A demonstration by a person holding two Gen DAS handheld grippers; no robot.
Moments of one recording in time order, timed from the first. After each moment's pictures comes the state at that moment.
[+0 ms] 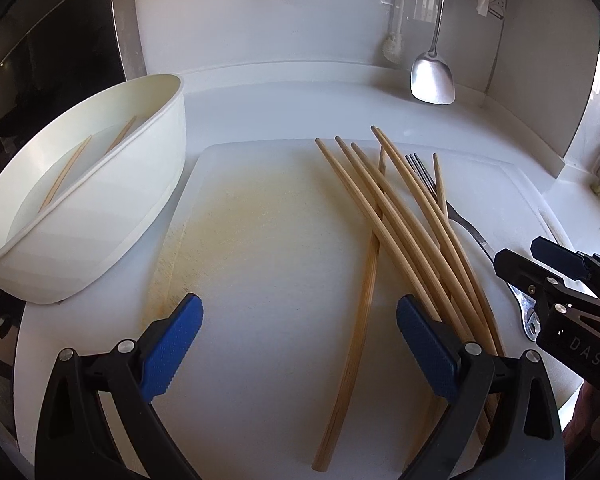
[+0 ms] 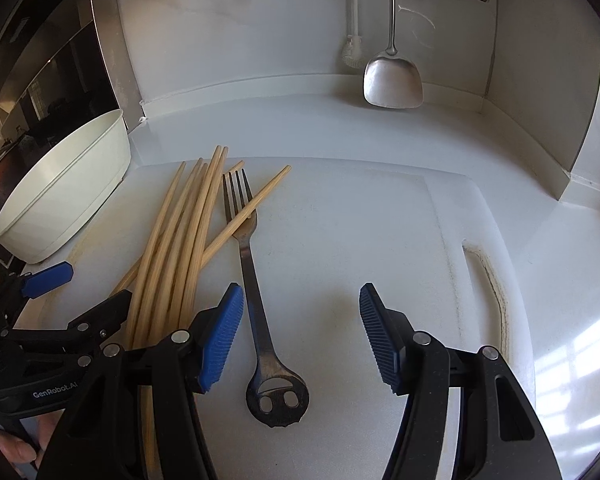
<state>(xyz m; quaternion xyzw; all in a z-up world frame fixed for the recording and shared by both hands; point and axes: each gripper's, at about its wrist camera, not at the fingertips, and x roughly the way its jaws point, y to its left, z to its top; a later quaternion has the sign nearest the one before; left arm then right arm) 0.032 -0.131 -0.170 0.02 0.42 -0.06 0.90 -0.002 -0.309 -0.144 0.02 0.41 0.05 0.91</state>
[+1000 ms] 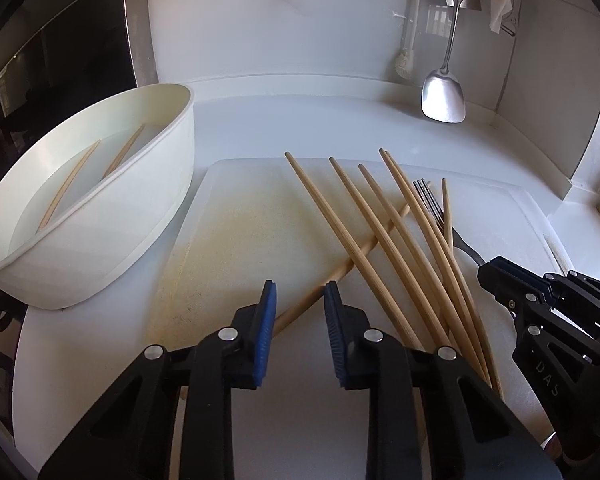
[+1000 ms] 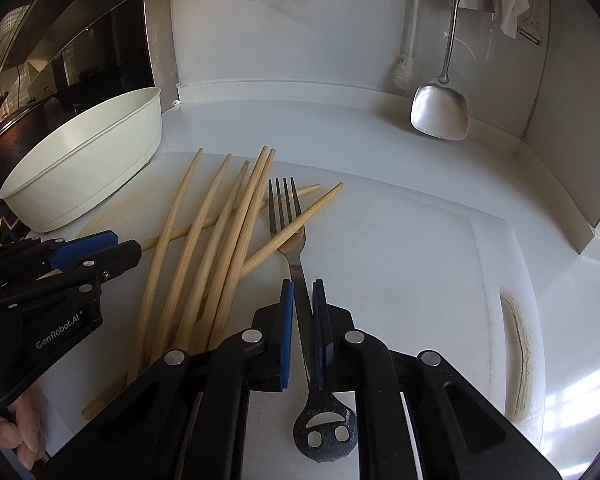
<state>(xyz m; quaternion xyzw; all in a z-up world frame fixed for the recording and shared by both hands) 0.038 -0.131 -0.163 0.01 0.41 -0.04 0.91 0.008 -0.284 -0.149 -0.03 0.40 0.10 0.91</state>
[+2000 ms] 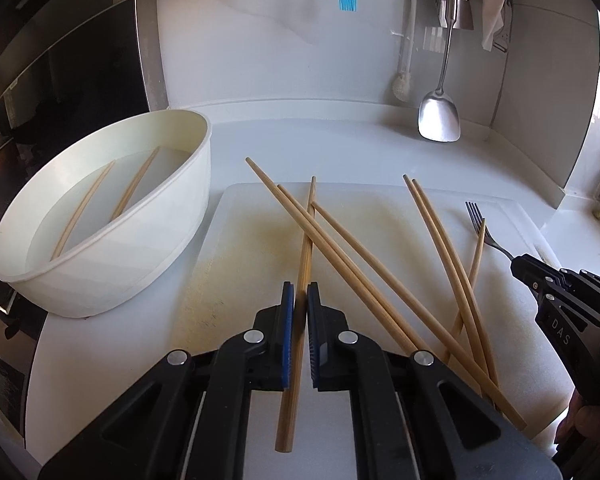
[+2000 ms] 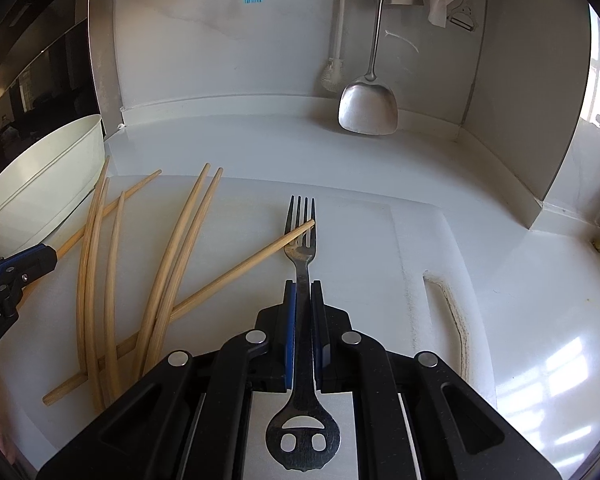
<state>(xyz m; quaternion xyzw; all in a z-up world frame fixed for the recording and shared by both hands) 0.018 -0.126 -0.144 0.02 0.37 -0.04 0.93 0.000 -0.324 -0.145 -0.01 0.38 0.01 0.93</state>
